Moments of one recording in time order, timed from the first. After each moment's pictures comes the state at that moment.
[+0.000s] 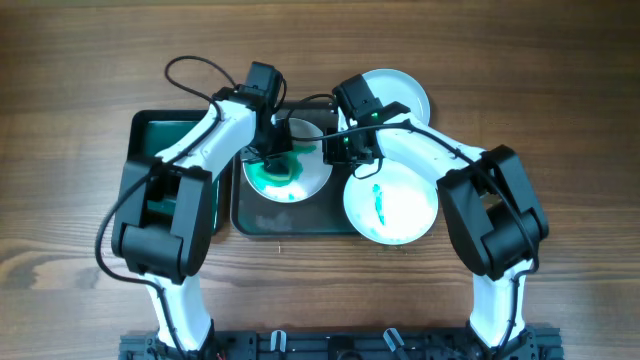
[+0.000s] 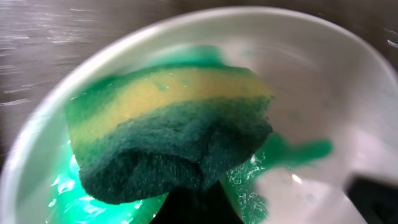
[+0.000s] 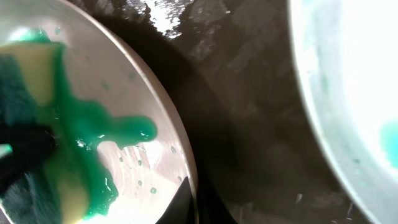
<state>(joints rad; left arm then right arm) -0.30 2.03 1.37 -0.75 0.15 -0.42 0.50 2.09 1.38 -0.52 -0.29 0.51</state>
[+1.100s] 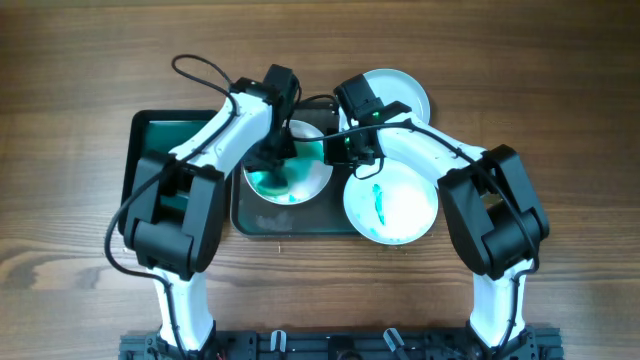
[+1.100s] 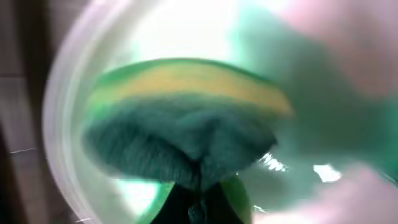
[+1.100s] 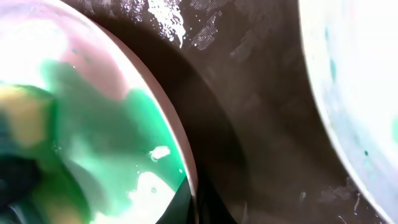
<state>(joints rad) -0.36 2.06 1.48 -1.02 -0.01 -0.57 0.50 2.09 1.38 -0.54 -0.31 0.50</state>
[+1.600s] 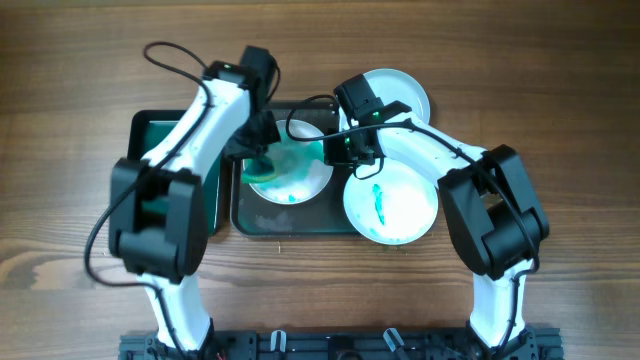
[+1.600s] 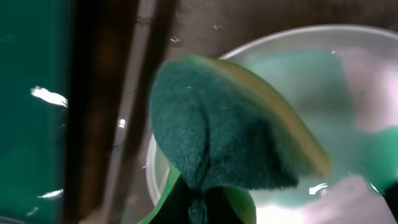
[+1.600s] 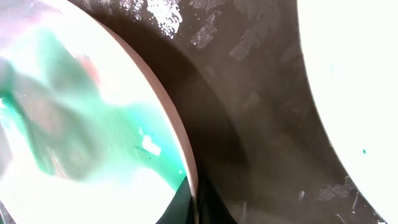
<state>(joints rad) -0.28 2.01 1.57 -1.14 -0.06 -0.60 0.50 2.09 1.38 -0.54 -0.30 0.50</state>
